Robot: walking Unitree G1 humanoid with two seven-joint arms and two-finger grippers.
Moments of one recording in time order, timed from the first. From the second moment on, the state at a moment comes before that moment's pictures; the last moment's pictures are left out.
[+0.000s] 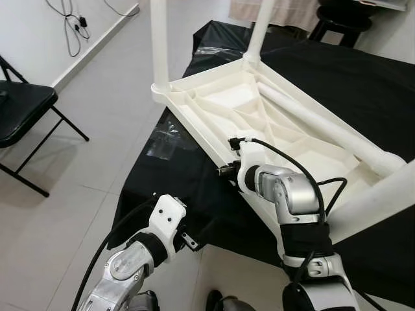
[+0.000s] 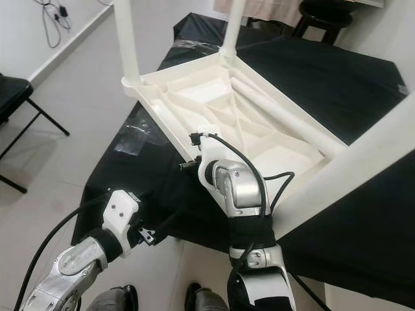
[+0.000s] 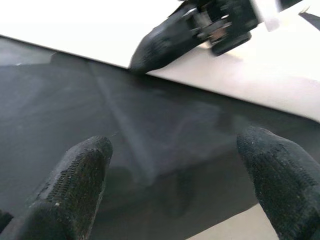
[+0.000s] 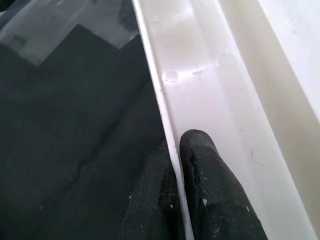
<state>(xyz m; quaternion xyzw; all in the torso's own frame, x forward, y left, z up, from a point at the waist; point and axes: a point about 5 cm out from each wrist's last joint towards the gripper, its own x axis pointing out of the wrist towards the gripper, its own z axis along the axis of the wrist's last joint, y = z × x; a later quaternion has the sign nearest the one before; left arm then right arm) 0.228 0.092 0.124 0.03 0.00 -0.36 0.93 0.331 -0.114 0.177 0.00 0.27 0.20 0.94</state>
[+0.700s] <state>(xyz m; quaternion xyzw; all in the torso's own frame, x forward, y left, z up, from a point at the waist) 0.229 0.096 0.125 0.03 0.00 -0.36 0.93 0.304 -0.166 0.185 -0.04 0.30 0.25 0.92</state>
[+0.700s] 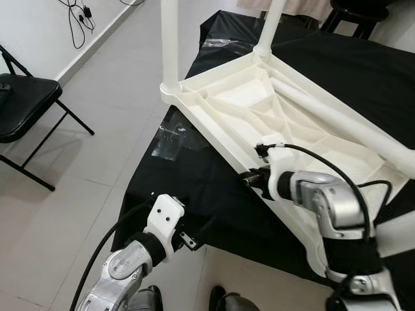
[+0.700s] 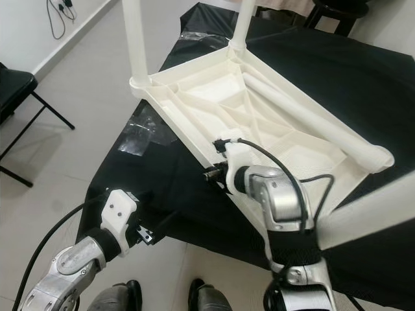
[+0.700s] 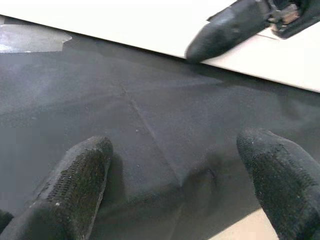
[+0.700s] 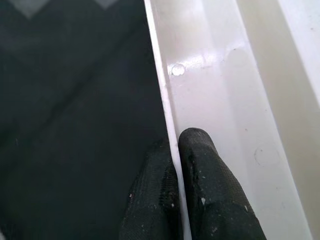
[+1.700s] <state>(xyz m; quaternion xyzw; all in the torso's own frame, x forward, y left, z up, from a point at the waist) 0.228 0.096 0.128 0.03 -0.01 -0.36 0.93 0.288 -0.158 0.212 -0.02 0.19 0.40 0.89</state>
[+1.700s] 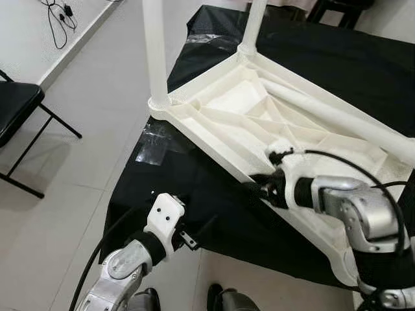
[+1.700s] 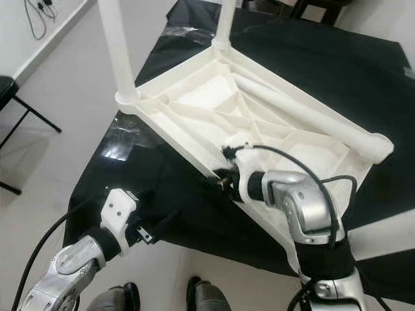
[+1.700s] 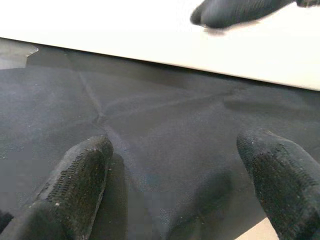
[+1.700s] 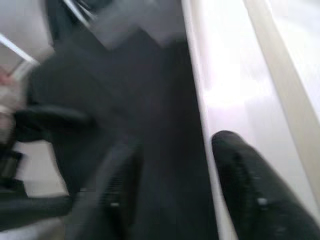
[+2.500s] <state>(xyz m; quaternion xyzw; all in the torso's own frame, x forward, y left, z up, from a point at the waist) 0.254 0.126 0.142 0.03 -0.02 -0.21 0.98 0.274 -0.119 0.209 0.07 0.07 0.44 0.89</state>
